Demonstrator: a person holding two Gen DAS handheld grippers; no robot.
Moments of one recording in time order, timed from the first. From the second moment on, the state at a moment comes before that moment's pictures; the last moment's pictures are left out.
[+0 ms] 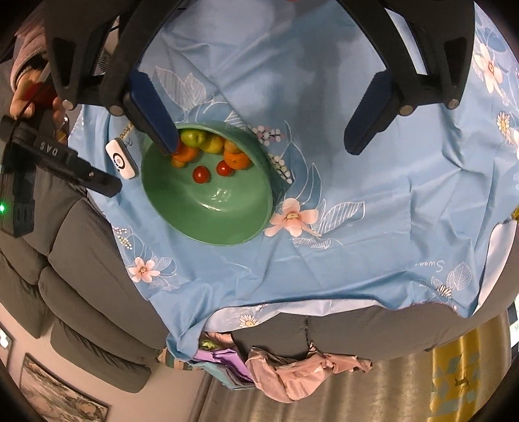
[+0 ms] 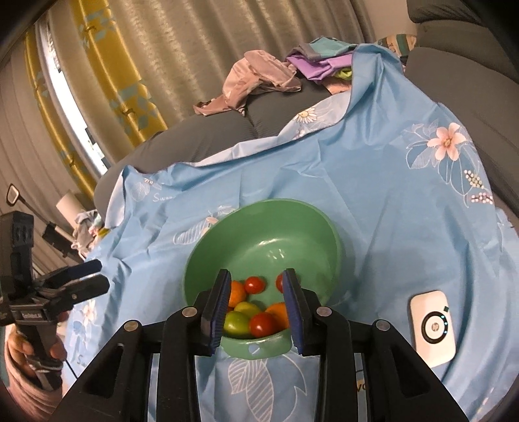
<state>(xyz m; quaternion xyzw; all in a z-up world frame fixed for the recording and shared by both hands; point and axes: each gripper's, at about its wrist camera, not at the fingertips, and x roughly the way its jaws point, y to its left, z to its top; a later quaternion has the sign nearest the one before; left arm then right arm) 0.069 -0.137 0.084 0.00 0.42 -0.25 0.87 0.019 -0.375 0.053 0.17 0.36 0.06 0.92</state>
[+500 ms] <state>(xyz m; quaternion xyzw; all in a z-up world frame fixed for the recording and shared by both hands) 0.039 -0.155 0.118 0.01 0.40 -0.26 0.88 0.006 -0.352 0.067 0.12 0.42 0.05 0.90</state>
